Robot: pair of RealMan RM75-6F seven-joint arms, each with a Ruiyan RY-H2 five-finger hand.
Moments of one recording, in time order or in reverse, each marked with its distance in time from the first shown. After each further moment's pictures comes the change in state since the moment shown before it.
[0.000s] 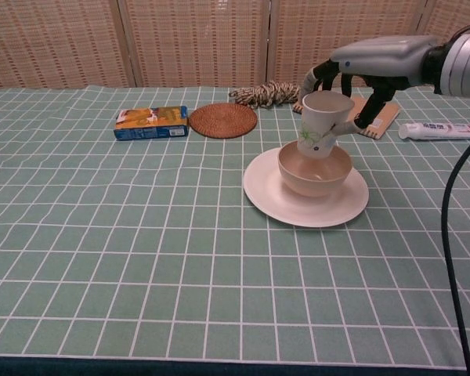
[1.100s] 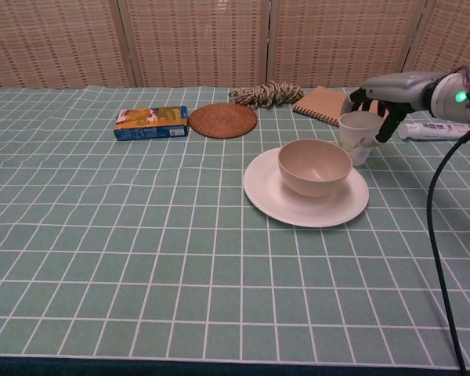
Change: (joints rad) left arm -0.001 0.006 -0.001 0.004 -0.004 -0.004 -0.004; right arm 0.016 -0.240 0.032 0.472 0.180 -0.168 0.032
